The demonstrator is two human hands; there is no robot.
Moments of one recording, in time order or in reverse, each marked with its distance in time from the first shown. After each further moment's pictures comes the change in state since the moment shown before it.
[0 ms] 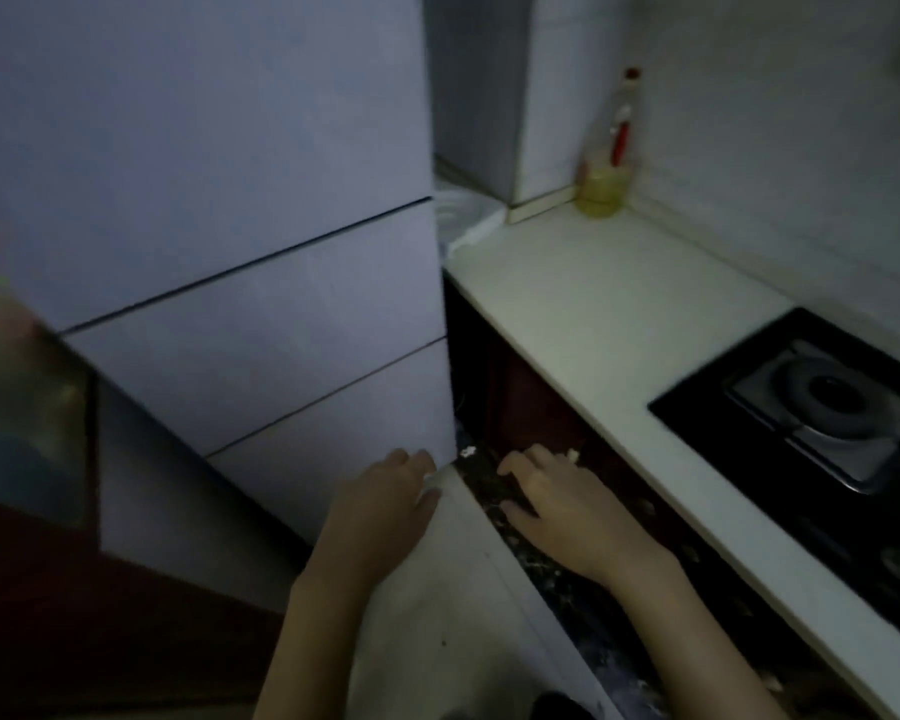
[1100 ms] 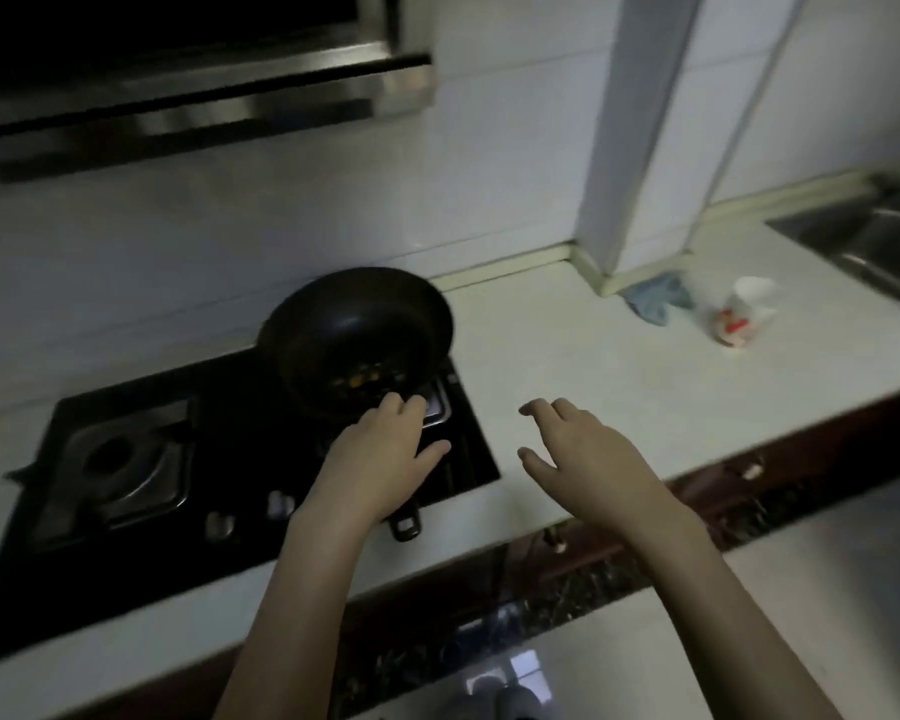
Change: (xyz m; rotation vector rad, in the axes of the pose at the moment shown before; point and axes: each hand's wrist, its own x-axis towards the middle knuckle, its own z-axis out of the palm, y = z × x) left_hand -0.115 0.640 0.193 0.254 -0.347 1.279; right_hand -0.603 0.228 -0.068 0.034 0.508 1.392
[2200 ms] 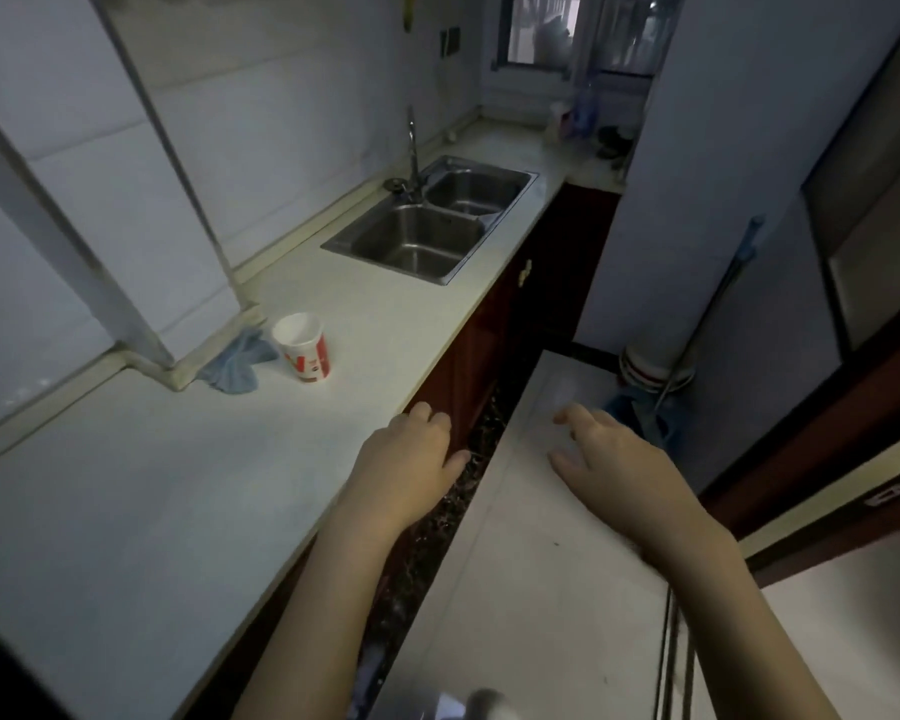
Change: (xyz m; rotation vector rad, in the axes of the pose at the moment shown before) left_hand 0.086 0.460 0.106 0.091 -0.135 0.827; right_hand -0.260 0.336 -0.092 0.027 0.274 0.890
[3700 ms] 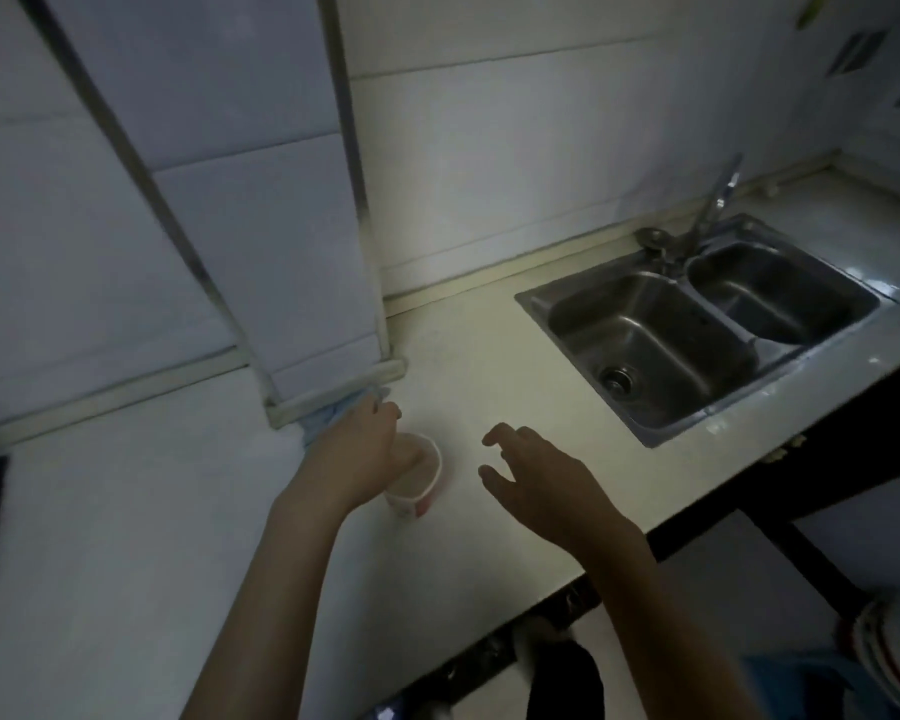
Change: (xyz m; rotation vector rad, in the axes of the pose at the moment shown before) left_hand 0.233 -0.278 -0.023 -0.291 -0.014 -0.816; right_hand 0.434 -0.164 0.102 0.111 -0.389 -0.678
